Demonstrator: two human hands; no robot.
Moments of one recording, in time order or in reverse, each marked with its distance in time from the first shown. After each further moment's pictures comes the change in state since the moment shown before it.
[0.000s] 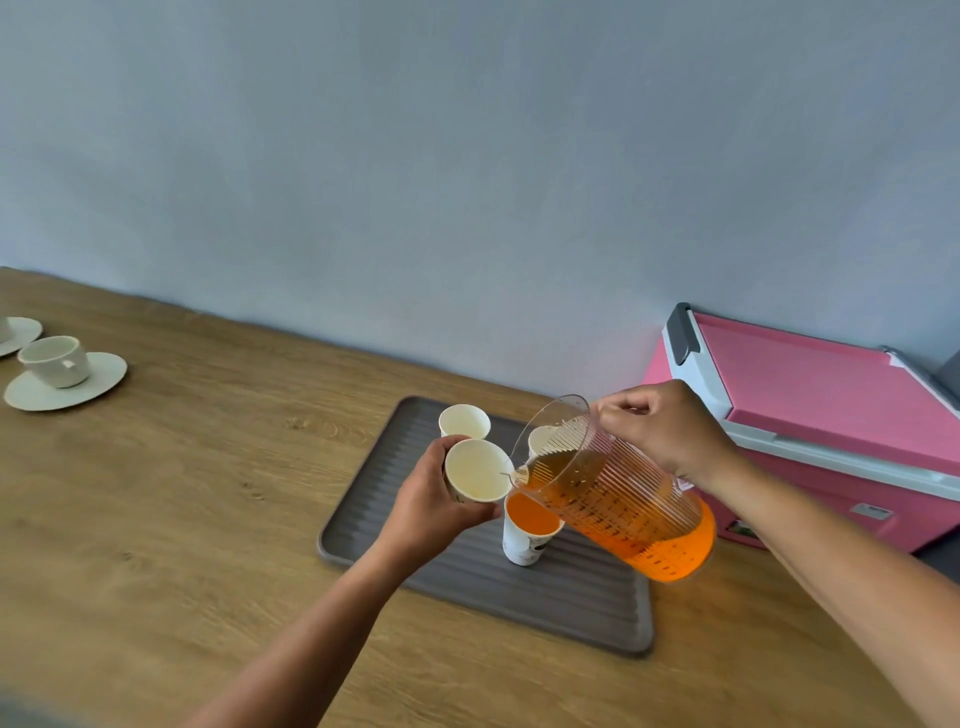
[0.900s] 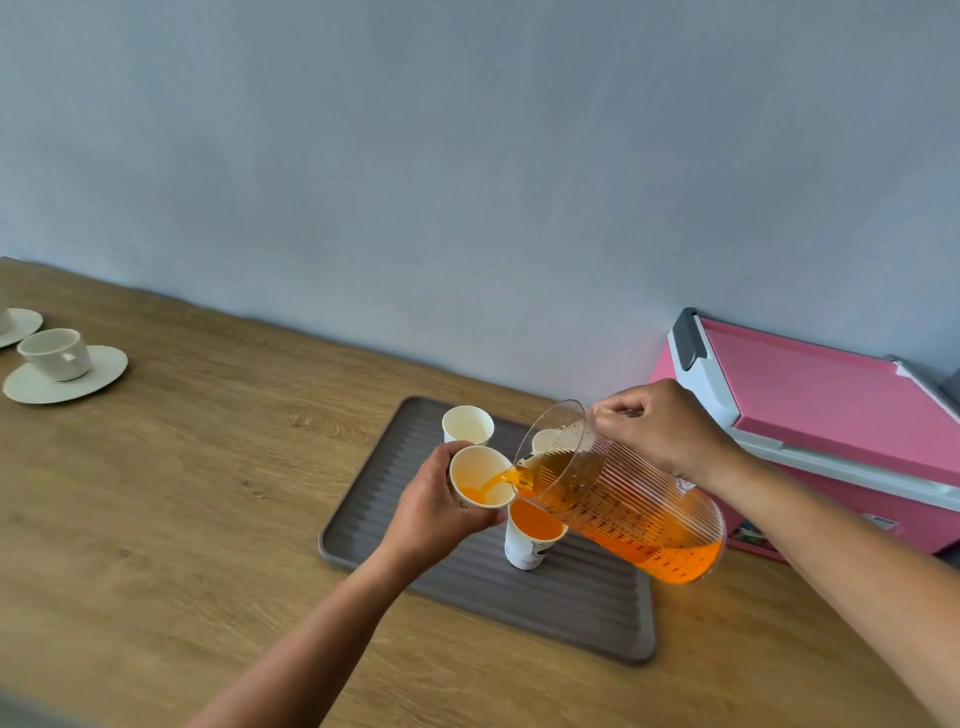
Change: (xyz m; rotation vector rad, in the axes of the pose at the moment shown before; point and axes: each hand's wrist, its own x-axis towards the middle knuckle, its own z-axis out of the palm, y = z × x) left_hand 0.000 -0.004 0.000 0.027 -0.005 0.004; right_hand 0.013 0.001 0.003 -0.081 -0.090 0.006
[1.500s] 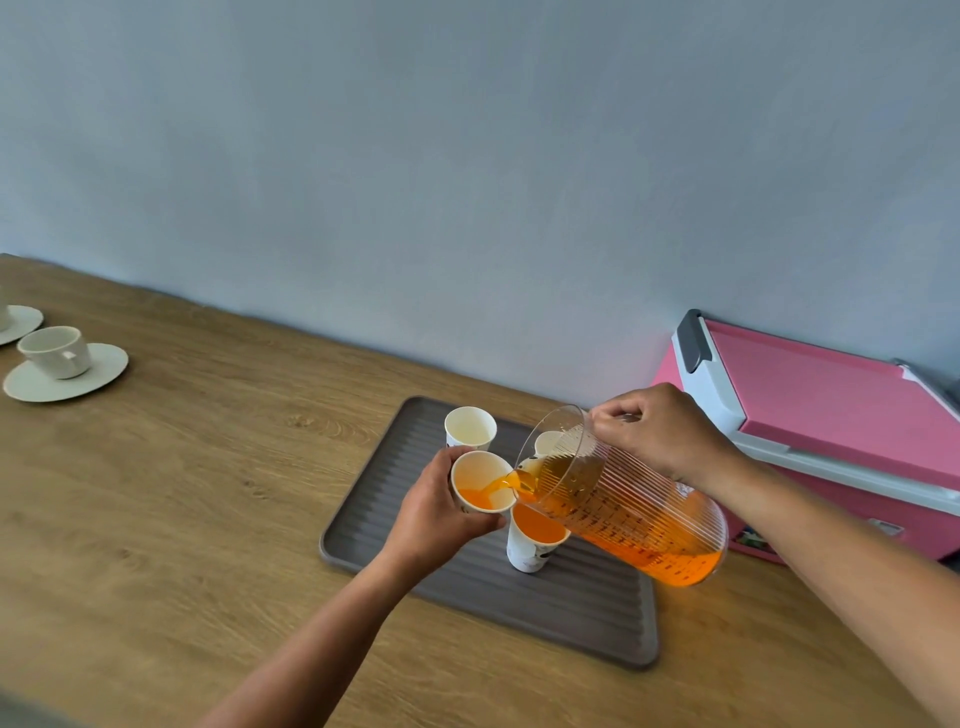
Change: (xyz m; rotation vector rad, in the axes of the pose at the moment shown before) left_hand 0.002 -0.006 0.001 -0.003 -0.017 -0.016; right_hand 0.000 -0.009 0.004 -0.013 -0.024 -0.011
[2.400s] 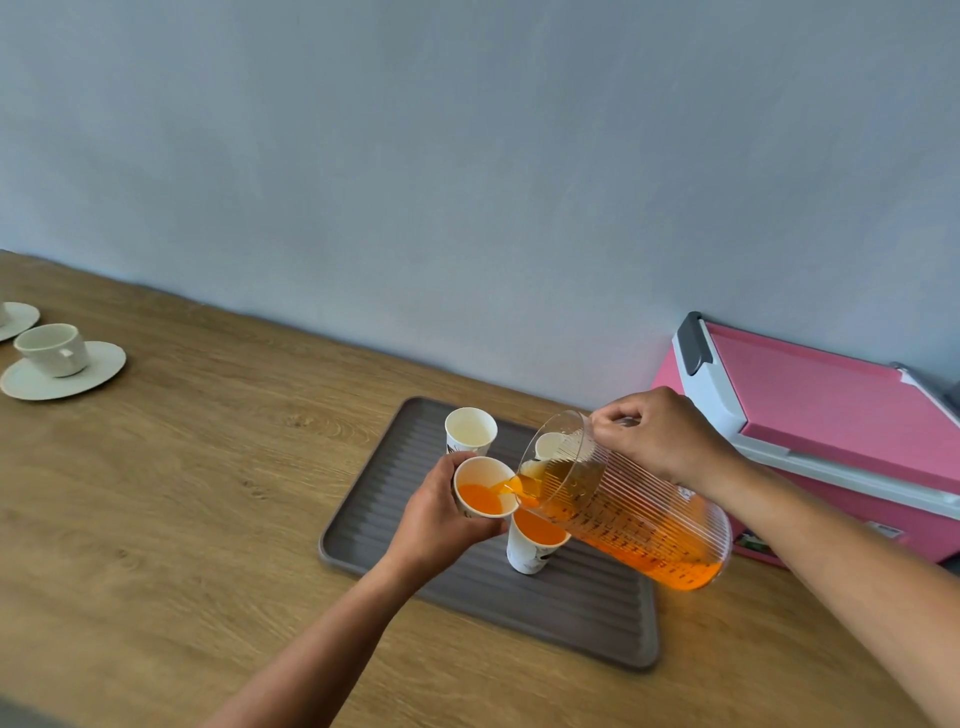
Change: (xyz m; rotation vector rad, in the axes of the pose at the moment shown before) left_hand 0.002 -0.009 0.006 -0.018 -0.012 -0.006; right_hand -0.001 -0.003 0.001 -0.033 -0.010 0.012
